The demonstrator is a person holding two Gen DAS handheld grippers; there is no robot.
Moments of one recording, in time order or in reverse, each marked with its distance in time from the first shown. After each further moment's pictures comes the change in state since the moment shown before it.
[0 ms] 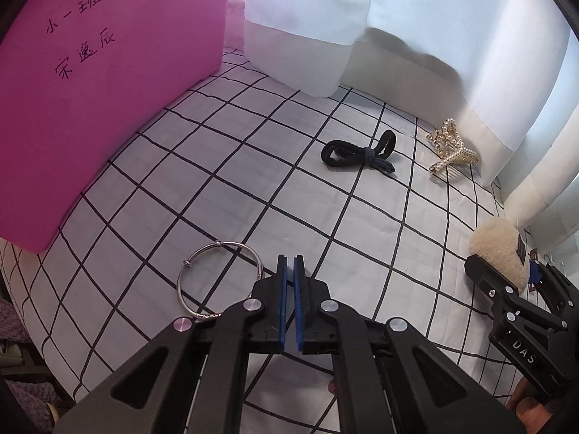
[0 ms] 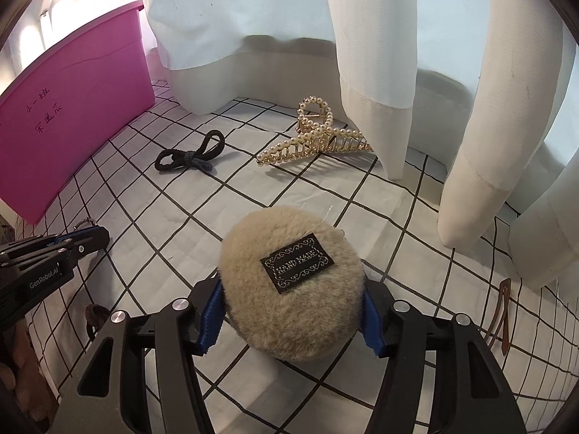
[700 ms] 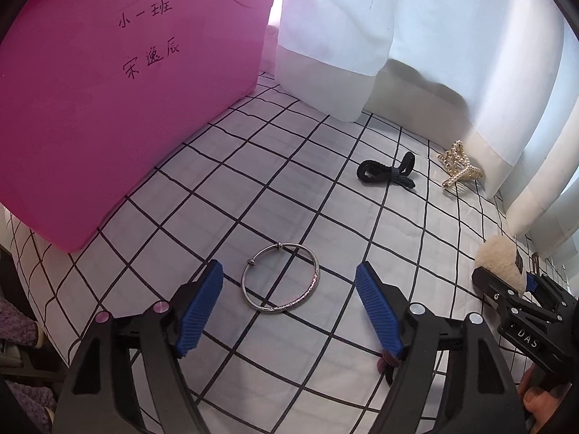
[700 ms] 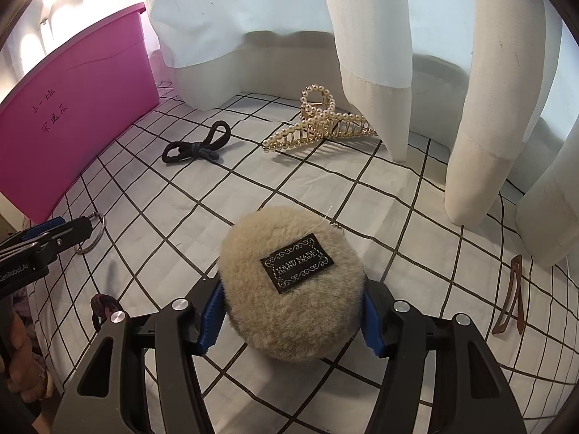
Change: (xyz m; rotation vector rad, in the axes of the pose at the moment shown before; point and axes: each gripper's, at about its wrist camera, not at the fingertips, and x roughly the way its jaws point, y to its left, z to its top) left arm -0.021 0.032 -0.011 -0.004 -0.085 0.034; right arm 0.006 0.000 -0.007 0.040 -0.001 0.031
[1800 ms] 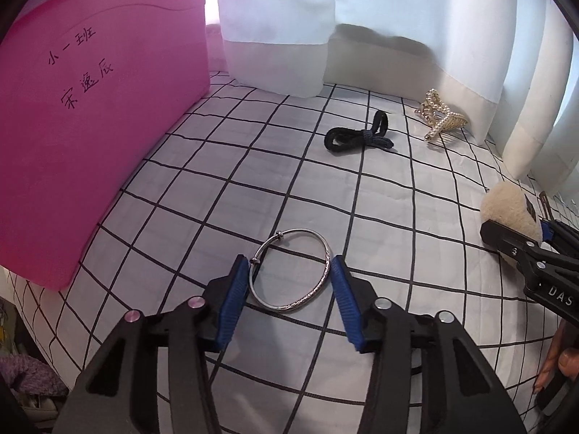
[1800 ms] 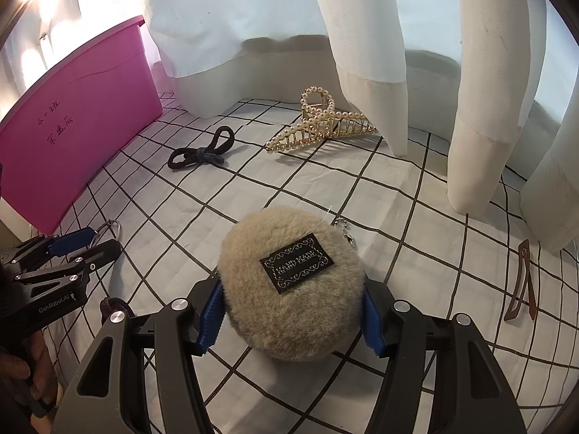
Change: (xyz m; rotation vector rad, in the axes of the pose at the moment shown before) left arm 0.014 -0.032 -0.010 0.237 0.007 0.008; right arm -0.005 -0.005 -0.005 0.035 -0.029 0.039
